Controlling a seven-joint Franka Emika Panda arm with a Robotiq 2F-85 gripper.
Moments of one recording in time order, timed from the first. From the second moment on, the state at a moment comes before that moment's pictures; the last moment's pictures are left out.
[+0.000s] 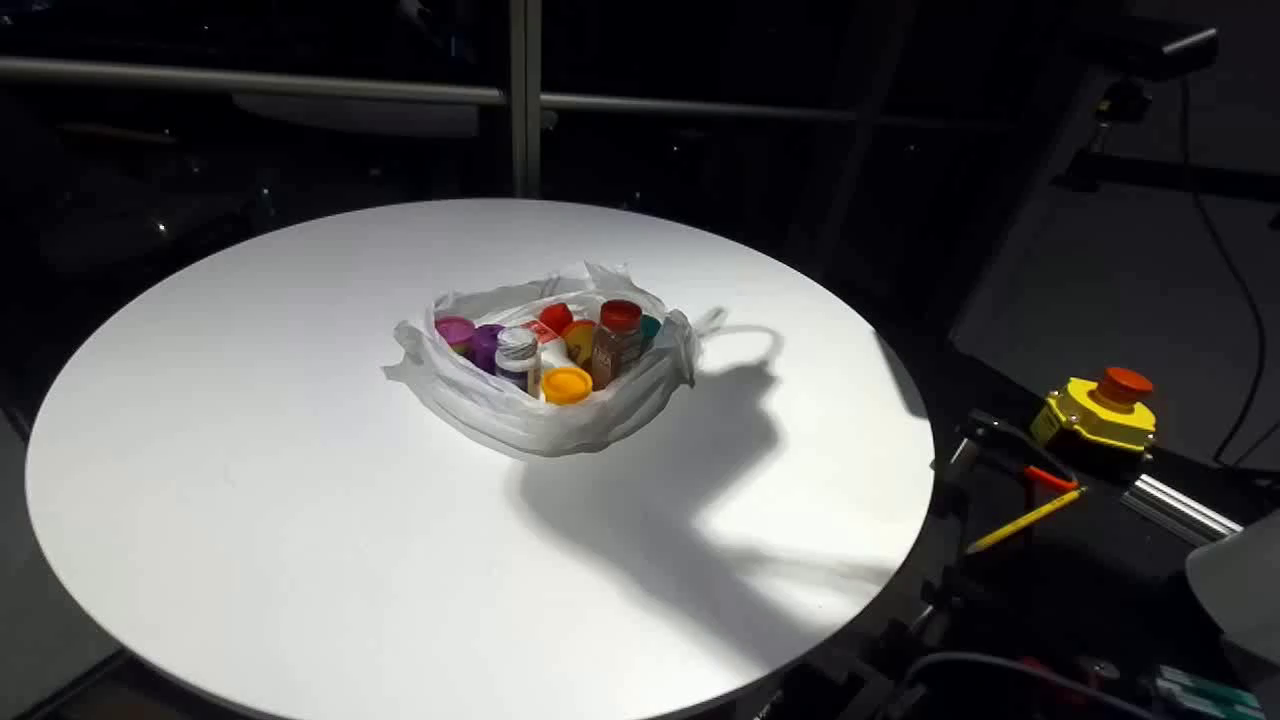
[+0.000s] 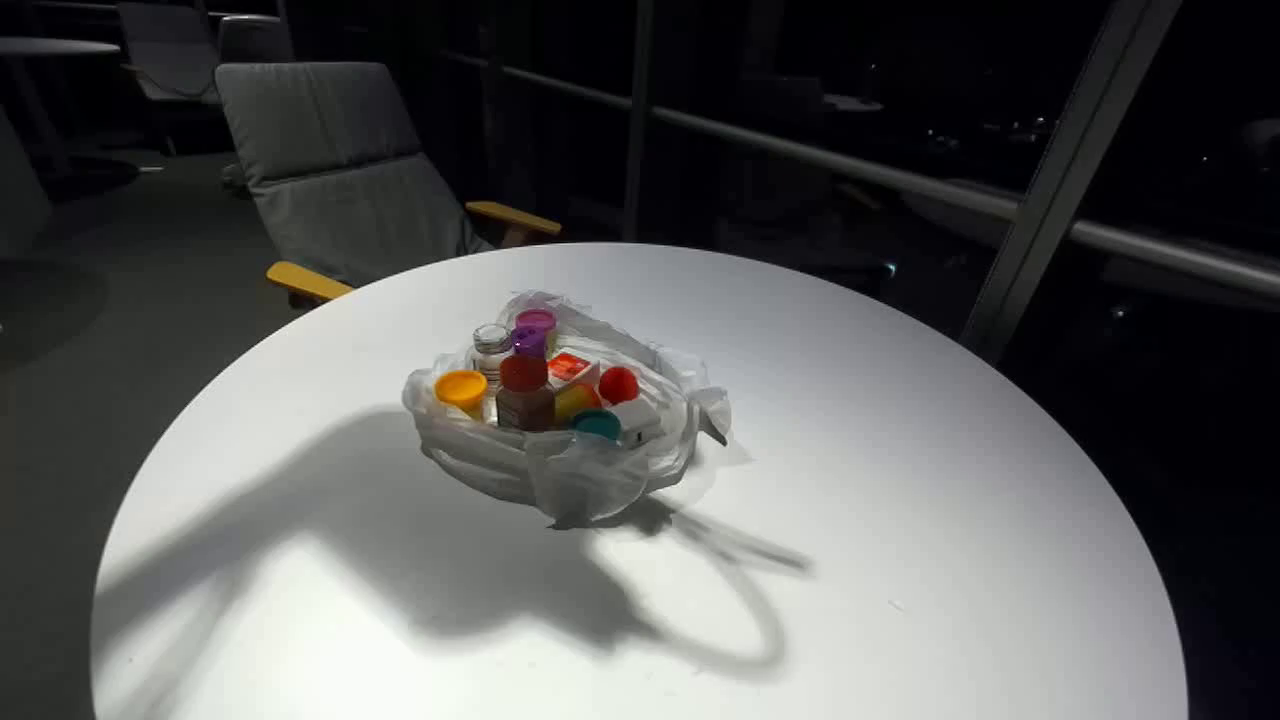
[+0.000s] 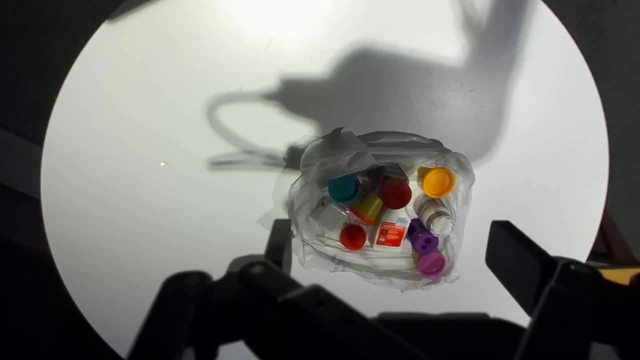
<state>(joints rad) 0.01 -0.45 -0.14 -2.30 -0.02 1.95 -0.19</state>
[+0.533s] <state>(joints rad) 0.01 -0.46 -0.14 -2.29 -0.02 1.95 -0.19</state>
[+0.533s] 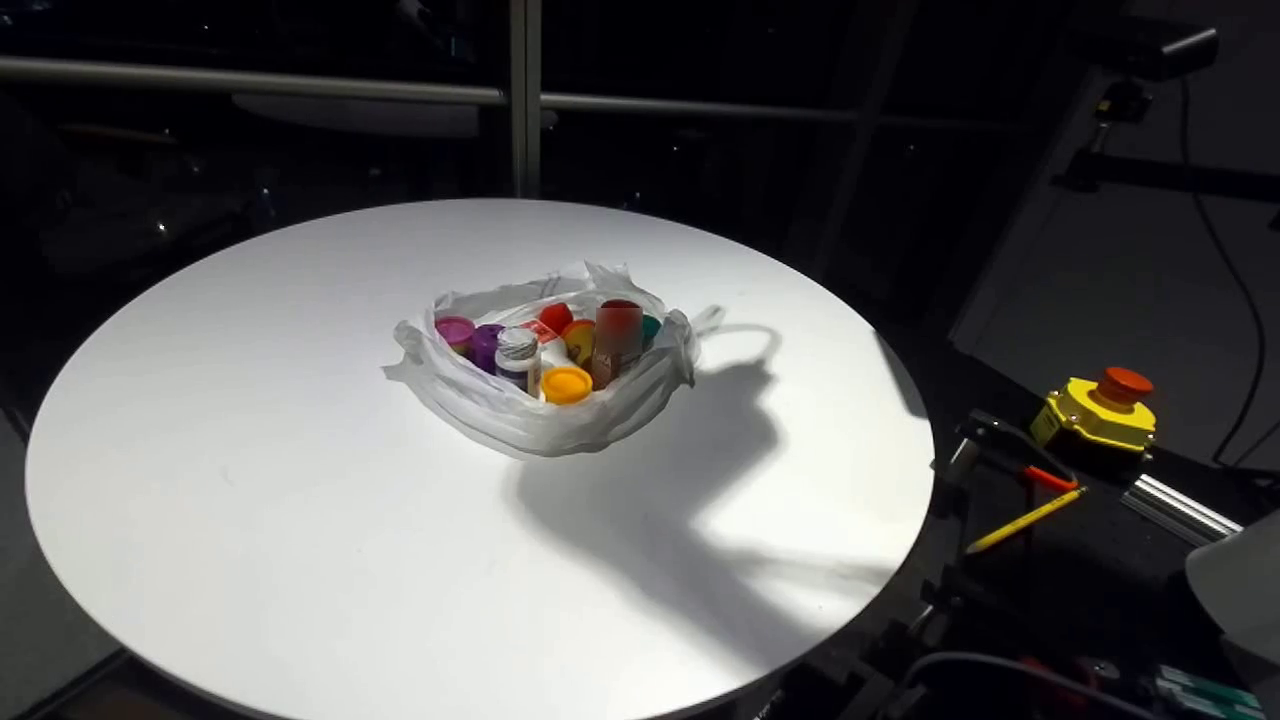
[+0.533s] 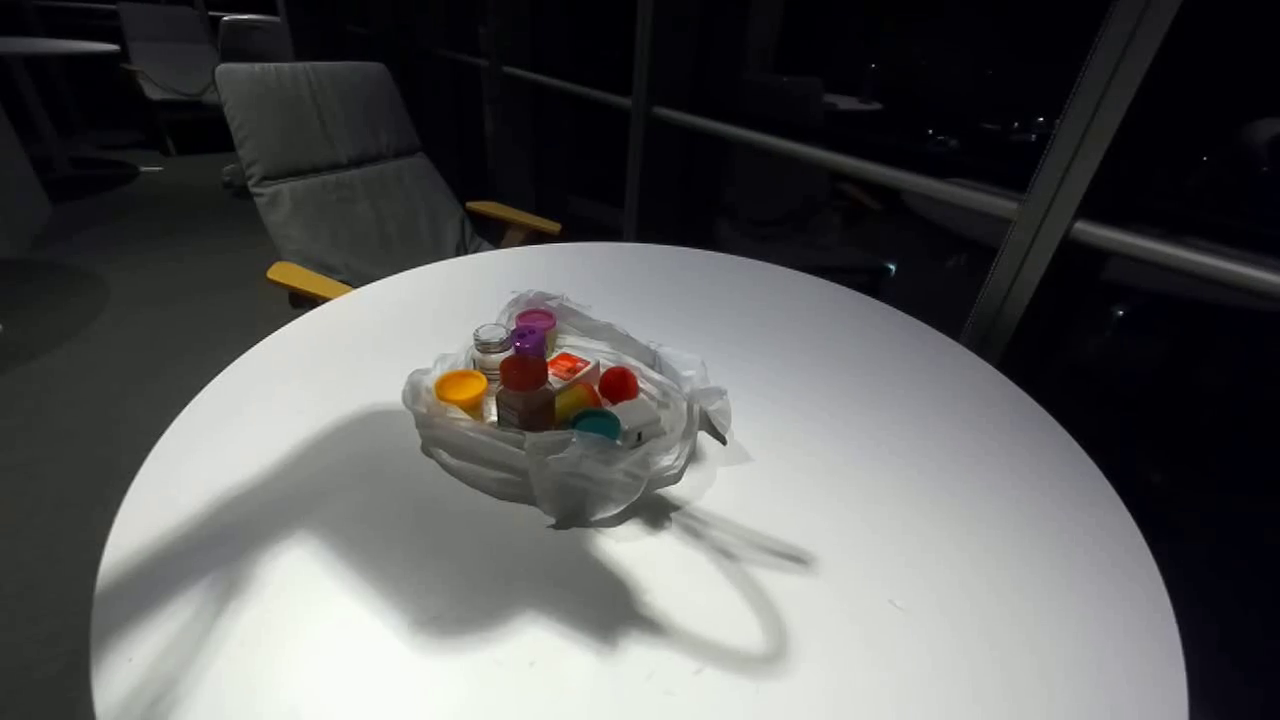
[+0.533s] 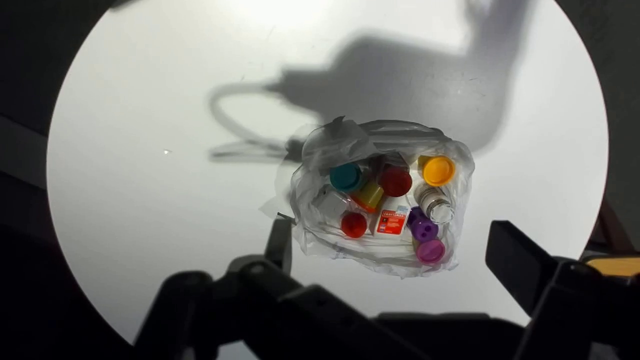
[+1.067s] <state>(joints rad) 0.04 -0.29 -0.03 -2.26 -0.01 1.99 -0.08</state>
